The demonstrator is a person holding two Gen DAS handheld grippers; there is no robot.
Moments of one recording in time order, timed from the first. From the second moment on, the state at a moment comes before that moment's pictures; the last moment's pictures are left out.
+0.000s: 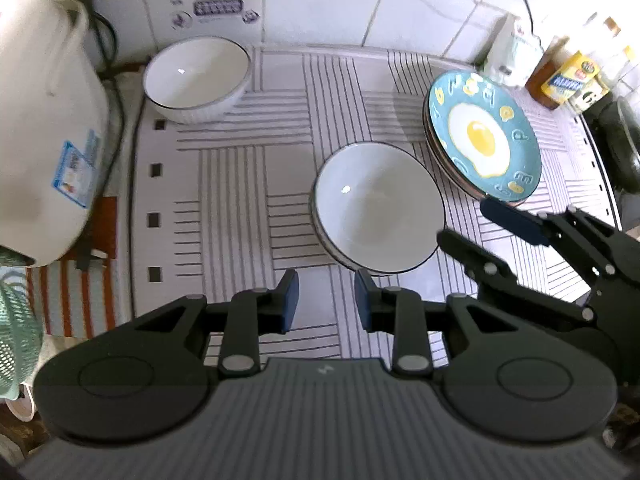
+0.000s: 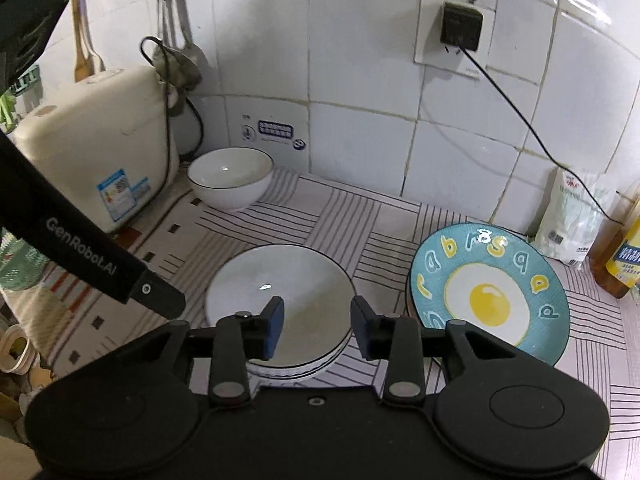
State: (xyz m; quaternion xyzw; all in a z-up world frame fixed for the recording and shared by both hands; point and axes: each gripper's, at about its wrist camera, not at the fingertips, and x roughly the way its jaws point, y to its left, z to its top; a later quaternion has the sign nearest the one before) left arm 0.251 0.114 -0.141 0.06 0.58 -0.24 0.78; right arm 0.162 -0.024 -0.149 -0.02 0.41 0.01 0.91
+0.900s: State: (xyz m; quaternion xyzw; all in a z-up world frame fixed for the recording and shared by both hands) left arm 0.284 0.213 -0.105 -0.04 0.47 -0.16 0.87; right arm 0.215 0.031 -0.128 0.00 0.36 0.09 0.93
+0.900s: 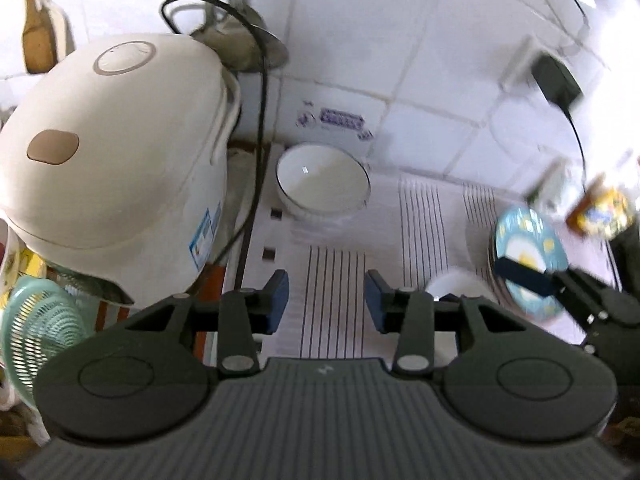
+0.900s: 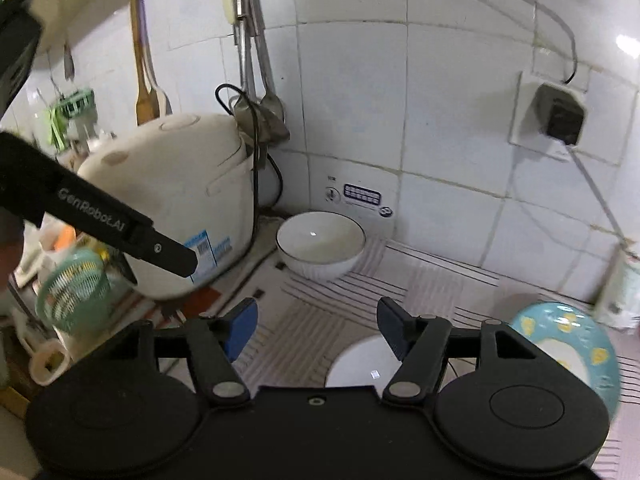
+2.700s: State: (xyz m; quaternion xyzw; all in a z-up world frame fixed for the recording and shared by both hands) left arm 0.398 0.172 -0.212 -0.09 0.51 -0.08 0.85; right arm 0.398 -0.025 -0.231 0.21 0.49 0.07 0.84
